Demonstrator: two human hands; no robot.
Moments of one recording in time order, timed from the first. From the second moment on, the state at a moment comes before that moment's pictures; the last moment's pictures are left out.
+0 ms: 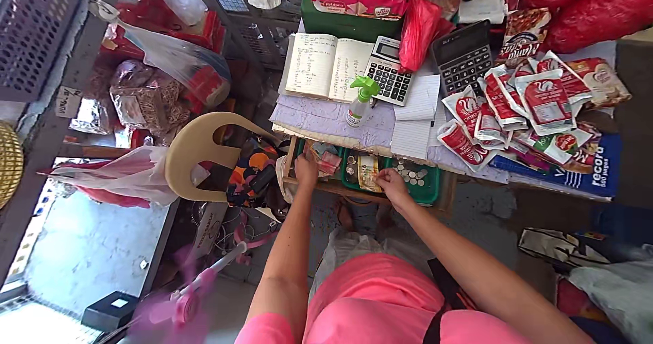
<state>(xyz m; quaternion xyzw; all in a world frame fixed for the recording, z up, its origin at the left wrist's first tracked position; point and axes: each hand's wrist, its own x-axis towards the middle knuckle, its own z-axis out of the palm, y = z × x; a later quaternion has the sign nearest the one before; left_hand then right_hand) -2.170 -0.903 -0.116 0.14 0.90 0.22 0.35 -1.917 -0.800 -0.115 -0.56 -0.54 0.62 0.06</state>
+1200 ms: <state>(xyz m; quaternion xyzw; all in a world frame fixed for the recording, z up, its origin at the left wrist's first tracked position) -2.203 -0.957 -0.078 0.03 0.73 0.50 0.46 -2.074 -0.805 -0.147 -0.20 -0.91 0.36 -0.09</state>
